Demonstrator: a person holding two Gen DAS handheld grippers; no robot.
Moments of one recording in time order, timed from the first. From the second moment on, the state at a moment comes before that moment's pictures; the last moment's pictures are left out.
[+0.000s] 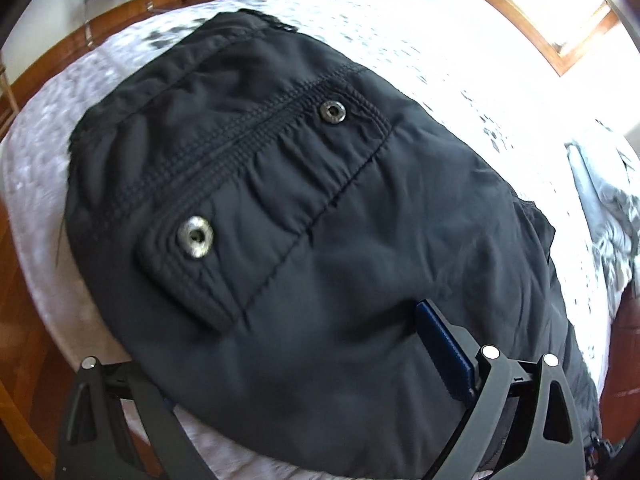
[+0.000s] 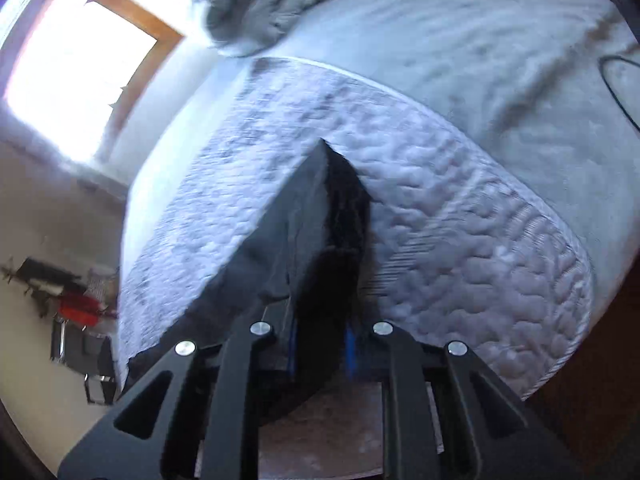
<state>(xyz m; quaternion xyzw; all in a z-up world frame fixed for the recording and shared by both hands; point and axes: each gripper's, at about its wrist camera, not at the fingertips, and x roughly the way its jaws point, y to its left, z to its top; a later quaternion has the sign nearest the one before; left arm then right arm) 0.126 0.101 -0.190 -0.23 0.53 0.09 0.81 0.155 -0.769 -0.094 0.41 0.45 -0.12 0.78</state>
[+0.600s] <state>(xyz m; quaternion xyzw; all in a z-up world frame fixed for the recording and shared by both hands) 0.092 0.102 -0.155 -0.25 0.48 0.13 0.83 0.088 -0.786 -0.132 0.54 0.36 -0.14 0.75</state>
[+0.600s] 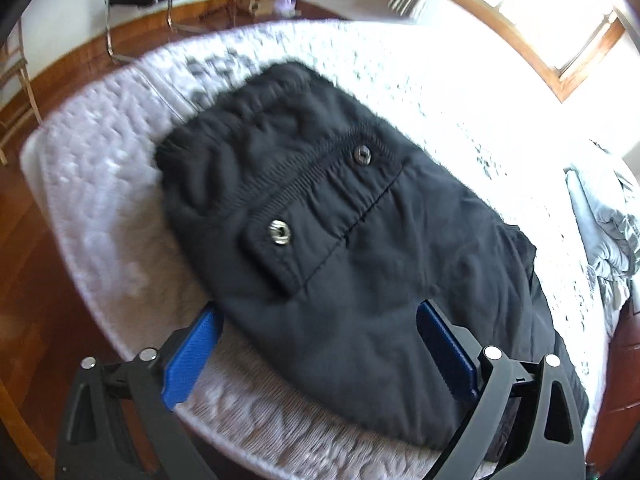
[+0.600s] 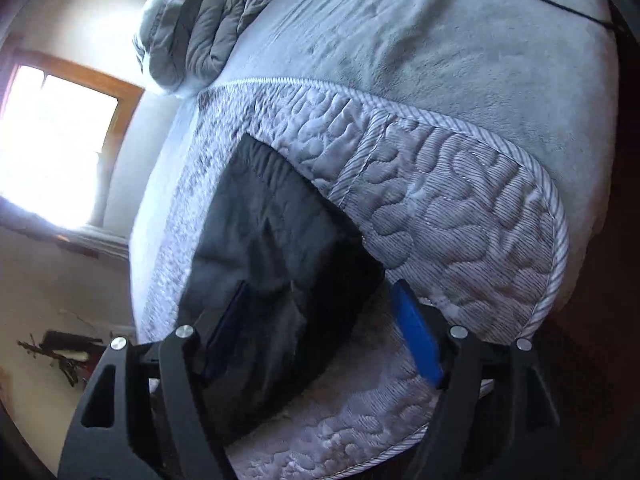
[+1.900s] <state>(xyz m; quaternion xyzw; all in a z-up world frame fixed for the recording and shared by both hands) 0.044 0.094 -0.110 -0.27 0.43 0.08 0.86 0.221 -0.568 0.082 0.17 0.36 -0.02 0.92</state>
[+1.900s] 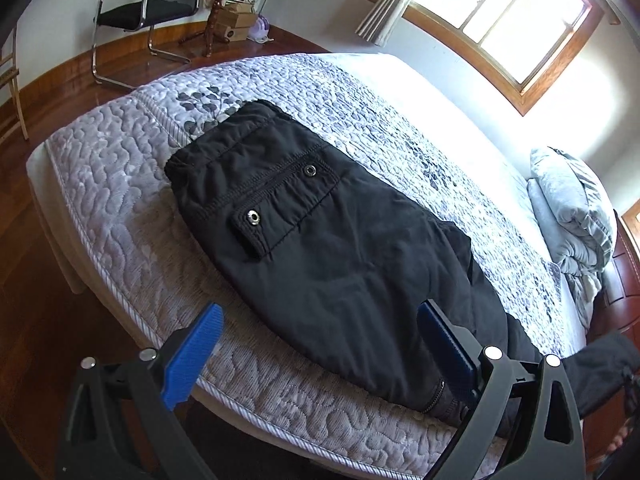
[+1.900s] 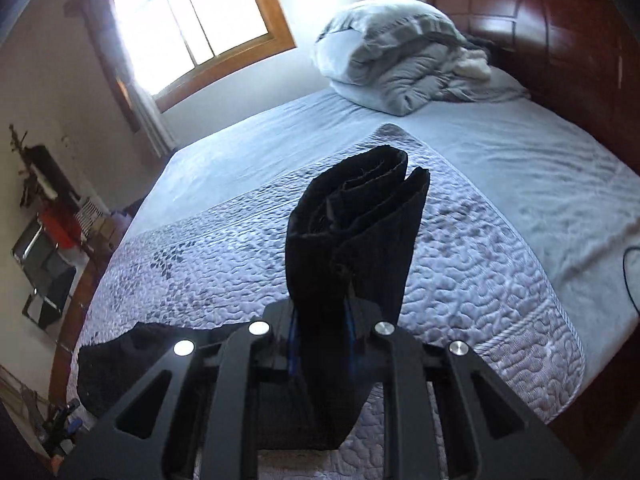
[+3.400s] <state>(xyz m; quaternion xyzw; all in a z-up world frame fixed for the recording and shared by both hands) 0.011 0.144 -0.127 -0.33 0.41 0.11 0.84 0.246 -0.271 -0.047 -0.10 0.52 0.17 0.83</state>
